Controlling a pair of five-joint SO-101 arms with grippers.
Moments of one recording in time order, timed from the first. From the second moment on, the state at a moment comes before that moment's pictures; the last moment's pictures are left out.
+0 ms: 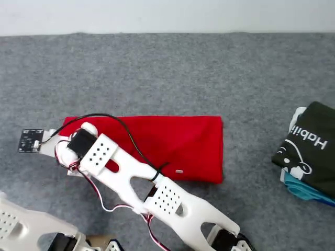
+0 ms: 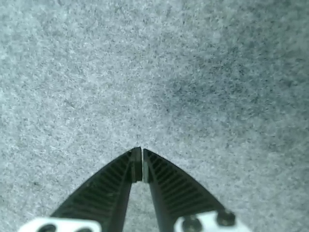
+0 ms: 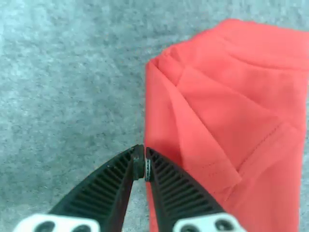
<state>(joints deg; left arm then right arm) -69.5 29.0 -20.4 85.3 -29.6 -62.7 65.4 -84.3 99.7 25.1</state>
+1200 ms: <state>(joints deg) -69.5 25.3 -31.3 98.9 -29.5 -41.1 49.7 -78.4 100.7 13.6</state>
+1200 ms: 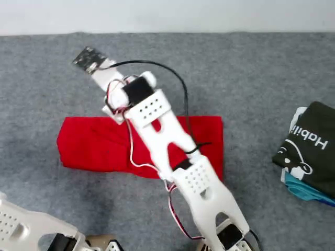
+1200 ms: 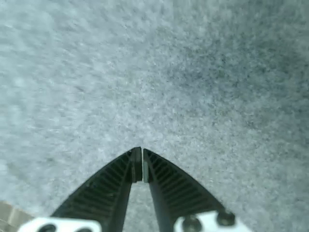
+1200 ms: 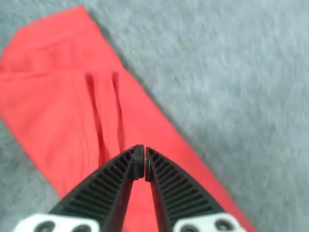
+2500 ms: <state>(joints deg) -57.9 -12.0 -6.1 99.3 -29.8 -13.5 12.0 18.7 61.8 -5.8</state>
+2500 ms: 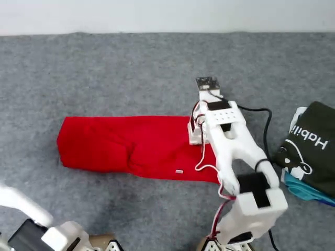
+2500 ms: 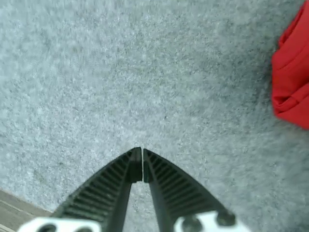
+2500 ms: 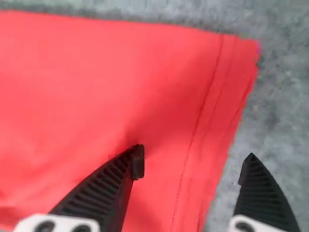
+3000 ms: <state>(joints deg) -56.7 -13.9 -6.1 99.3 -29.8 -12.7 22.0 8.5 69.8 -3.6</state>
